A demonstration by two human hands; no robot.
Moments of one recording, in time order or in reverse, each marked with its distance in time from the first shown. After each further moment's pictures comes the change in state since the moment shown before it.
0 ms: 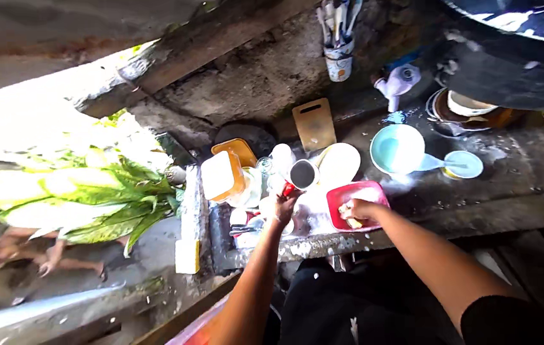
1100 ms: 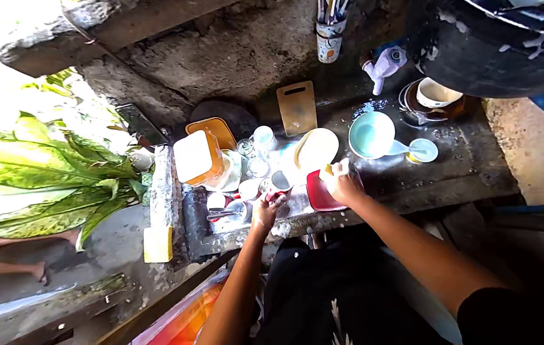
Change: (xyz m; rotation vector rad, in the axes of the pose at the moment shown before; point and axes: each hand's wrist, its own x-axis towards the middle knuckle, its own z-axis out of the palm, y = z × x) left_hand -0.065 -0.055 -0.011 0.052 -0.003 -0.298; right_hand -0.075 -0.045 0.007 -0.396 0.633 -0.152
